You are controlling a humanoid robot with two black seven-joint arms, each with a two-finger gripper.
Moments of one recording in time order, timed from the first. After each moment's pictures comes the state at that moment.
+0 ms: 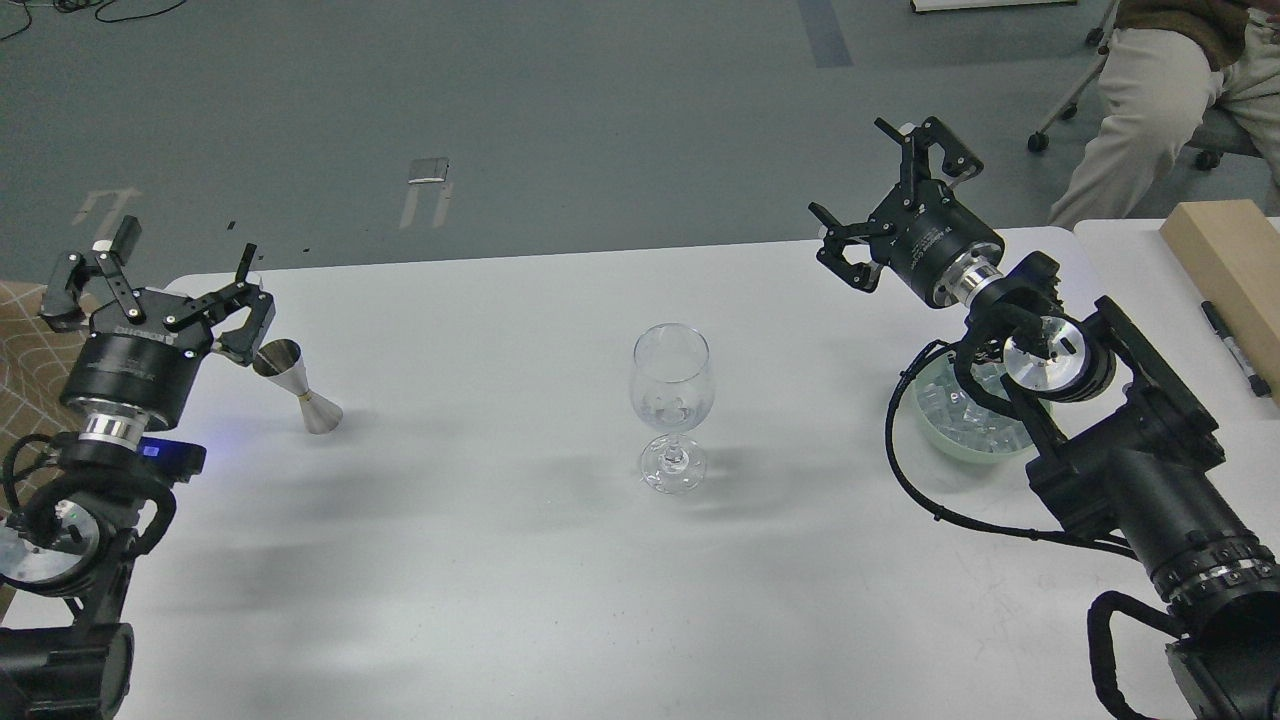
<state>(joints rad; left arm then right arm) -0.16 0.37 -1.62 -1.23 -0.19 -0.38 0.13 0.62 -0.04 1.32 0.87 -0.42 0.27 -0.13</state>
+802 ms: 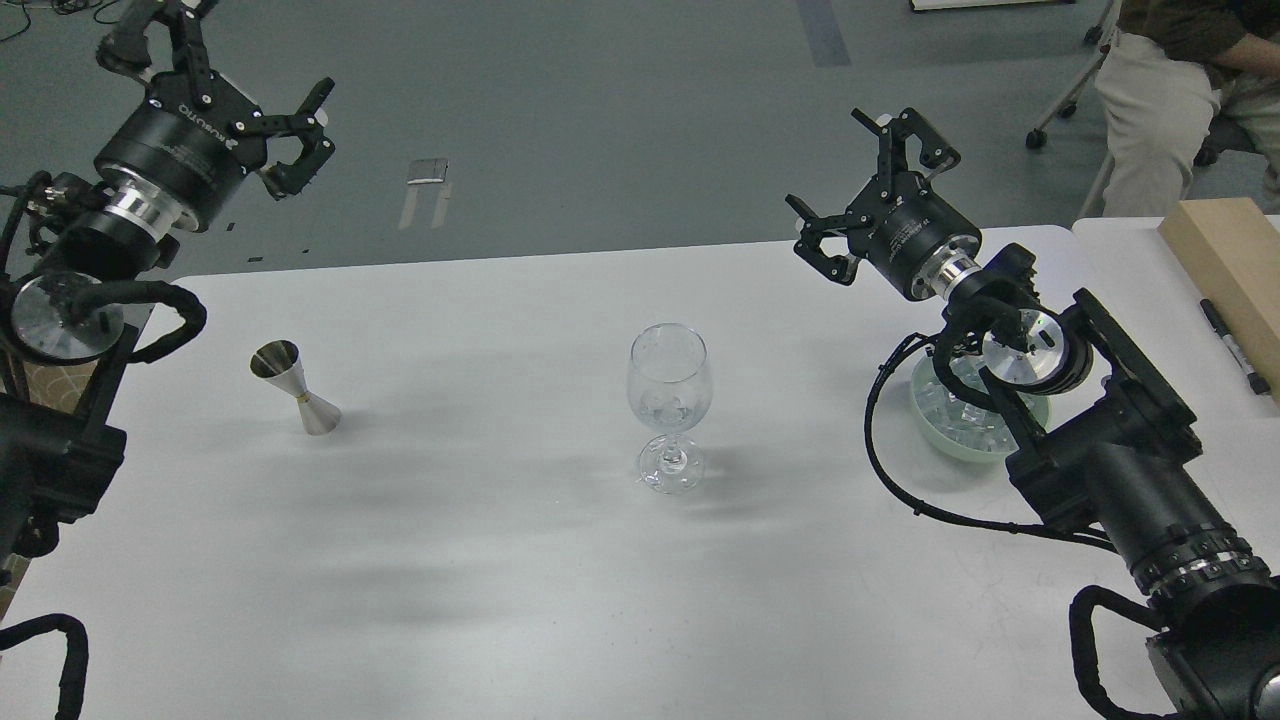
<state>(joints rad) -0.66 0.46 -1.26 -0.99 0.19 -0.35 0.11 0.64 -0.01 1.31 0.87 -0.42 0.27 -0.13</state>
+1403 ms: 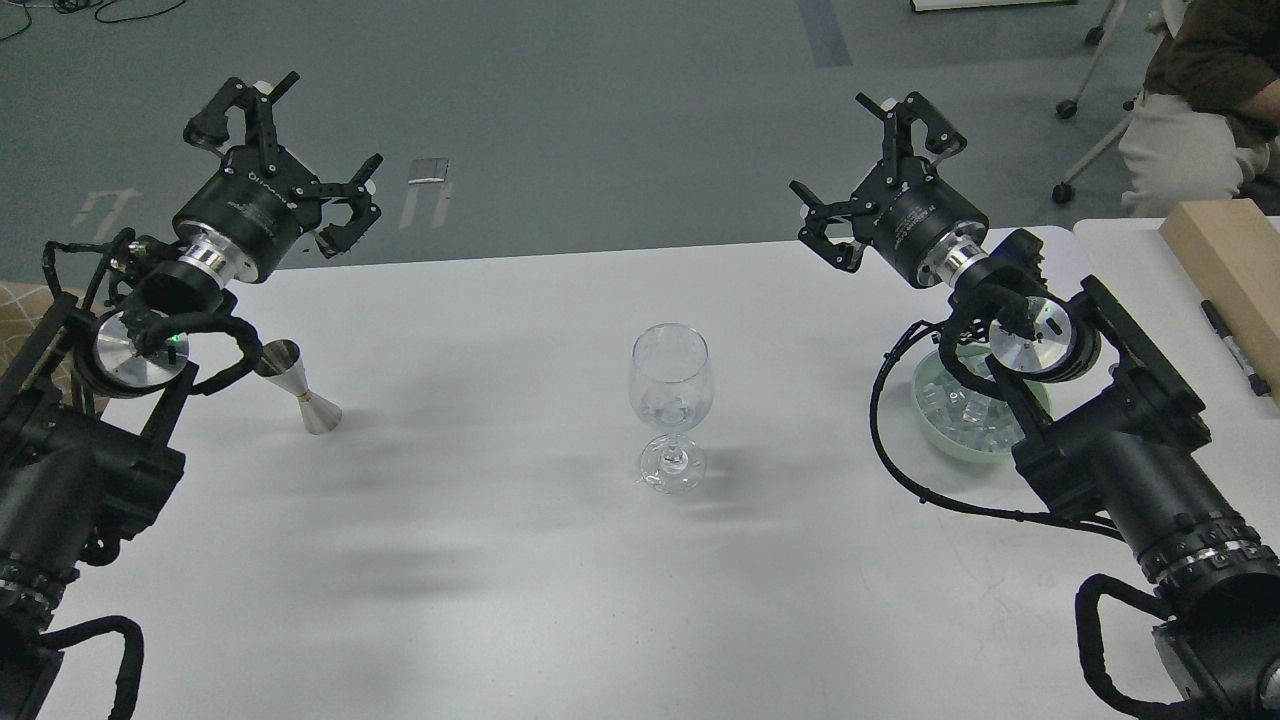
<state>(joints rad) -0.65 0.38 -1.25 -0.87 0.19 -0.40 0.11 0.66 -0.04 1.30 0.87 -0.42 0.27 -0.13</state>
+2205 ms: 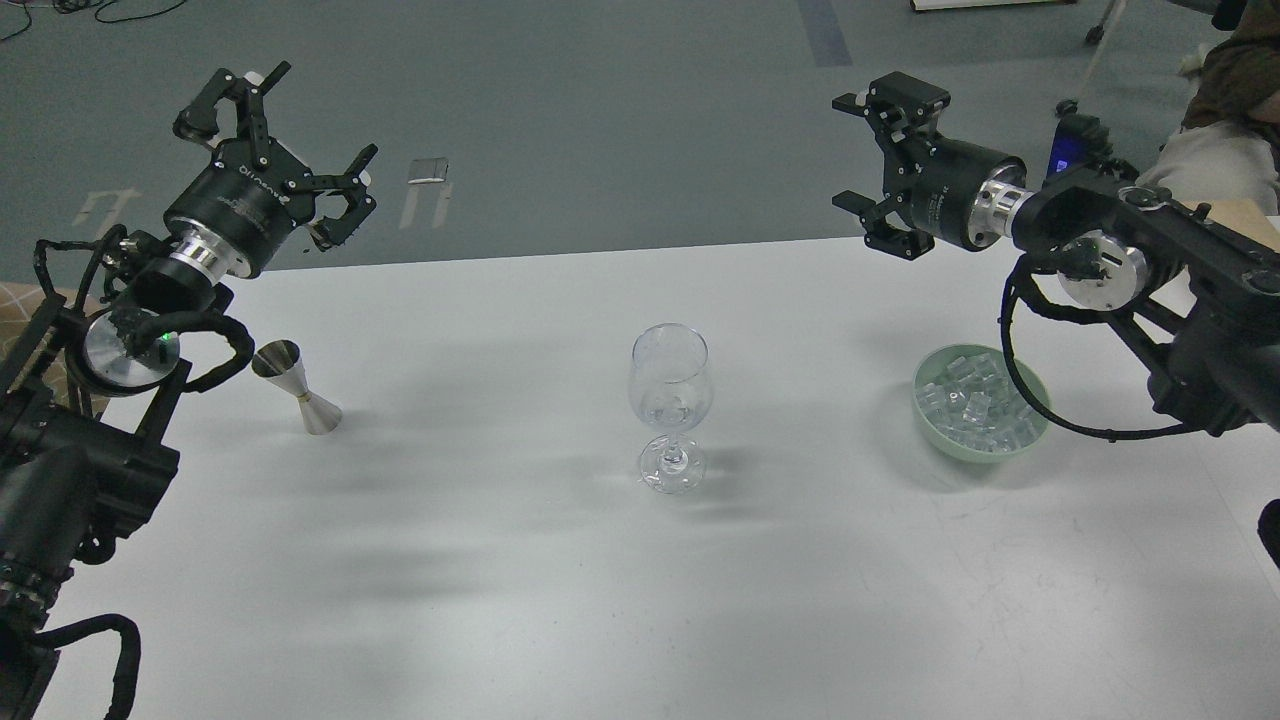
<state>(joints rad) -0.65 0.39 -1.27 -0.87 0.17 -0.42 0.11 1.02 -0.43 0.49 0.88 -0.46 0.27 -0.12</state>
